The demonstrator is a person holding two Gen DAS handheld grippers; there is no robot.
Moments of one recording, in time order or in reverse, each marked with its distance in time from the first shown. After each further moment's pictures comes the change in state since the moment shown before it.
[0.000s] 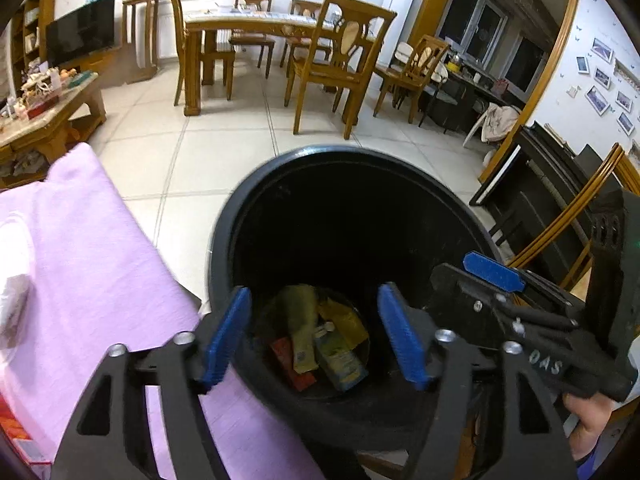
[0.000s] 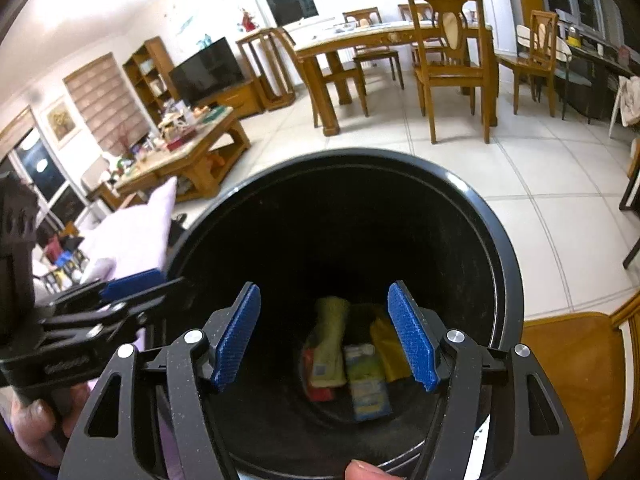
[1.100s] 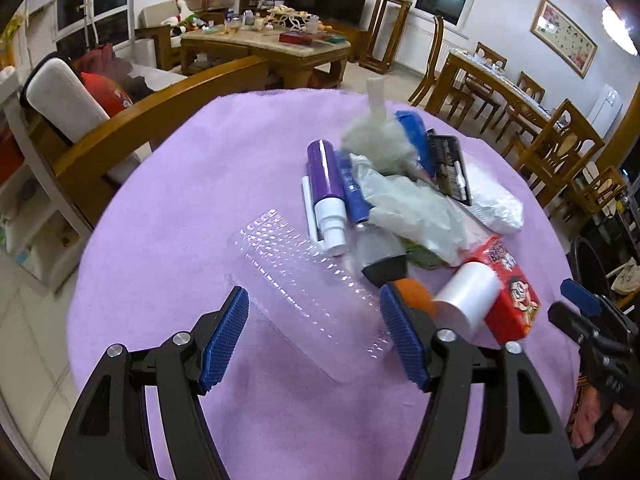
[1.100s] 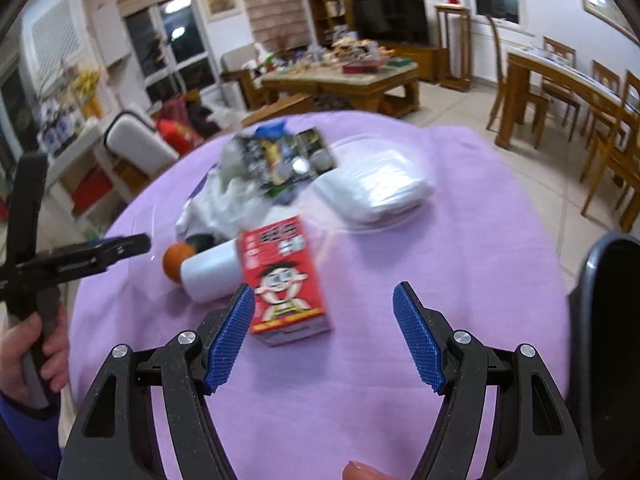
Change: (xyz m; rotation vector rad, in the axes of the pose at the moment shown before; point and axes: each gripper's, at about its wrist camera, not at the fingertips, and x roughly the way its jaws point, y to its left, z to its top) left arm -0.229 0.289 -0.181 -0.593 -0.067 0.487; right arm 0.039 0.335 -0.075 -0.558 0.194 0.333
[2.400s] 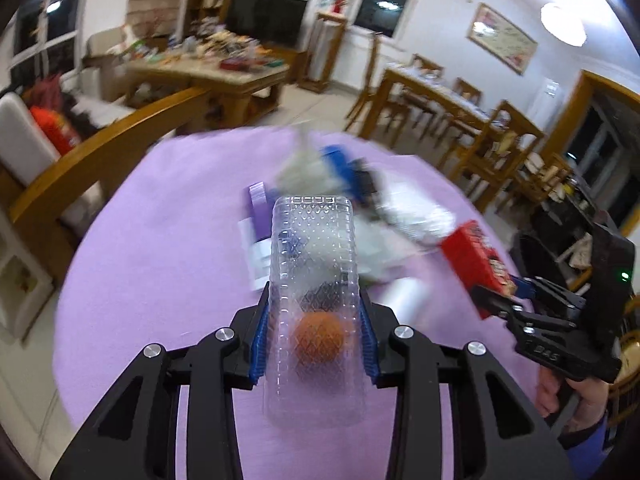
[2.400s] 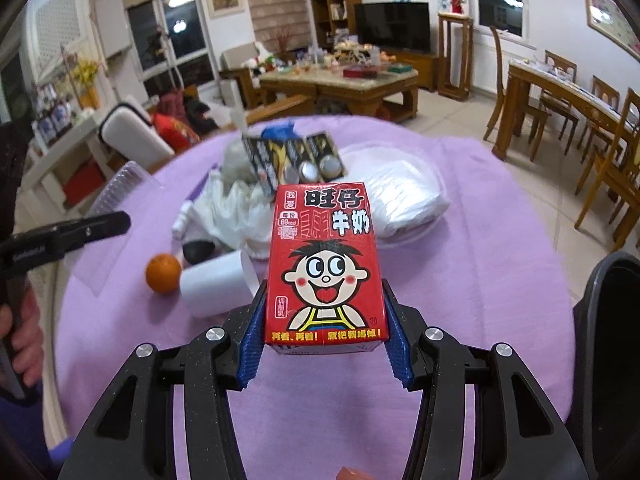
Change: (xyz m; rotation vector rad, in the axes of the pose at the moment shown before) left arm -0.034 -0.026 0.009 0.138 -0.098 -0.214; right arm -0.010 -0.007 0.007 -0.002 -0.060 -0.029
